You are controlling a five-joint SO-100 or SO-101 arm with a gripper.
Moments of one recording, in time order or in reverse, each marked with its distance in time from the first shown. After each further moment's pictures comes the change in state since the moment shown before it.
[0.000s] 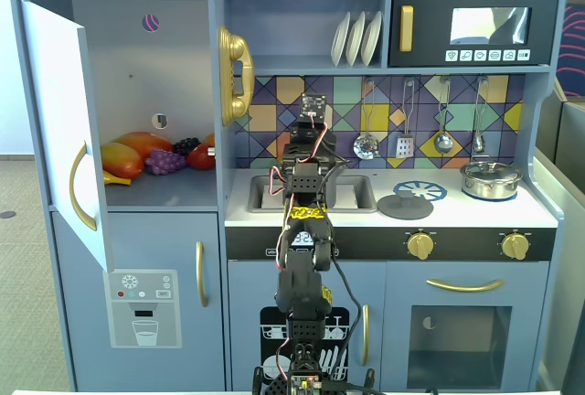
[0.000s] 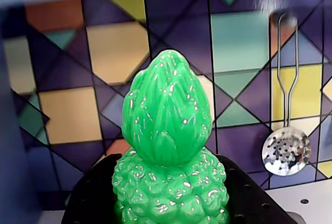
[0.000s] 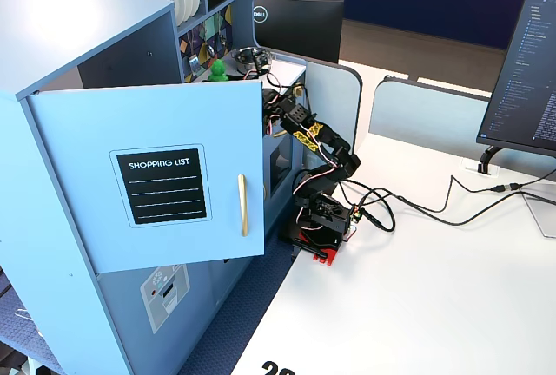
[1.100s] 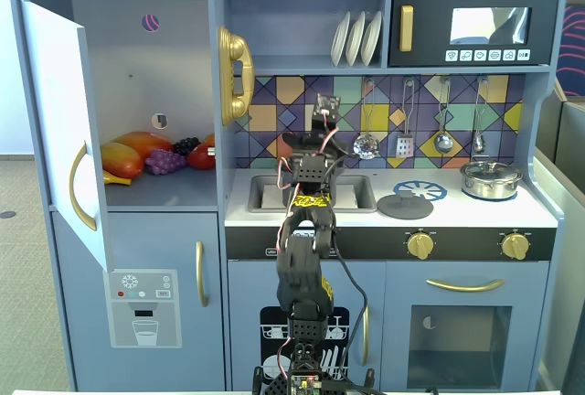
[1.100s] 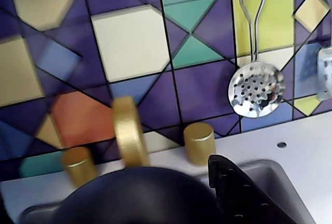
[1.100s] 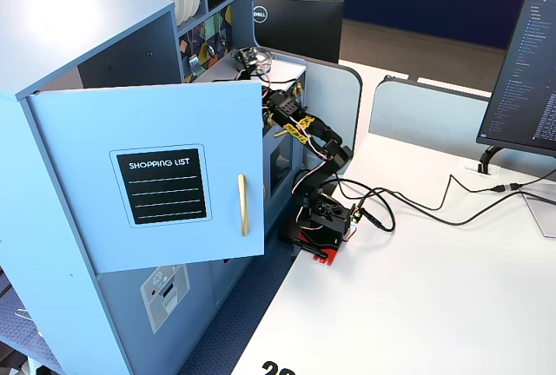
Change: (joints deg) arm 4.0 -5.9 -9.1 14.3 4.2
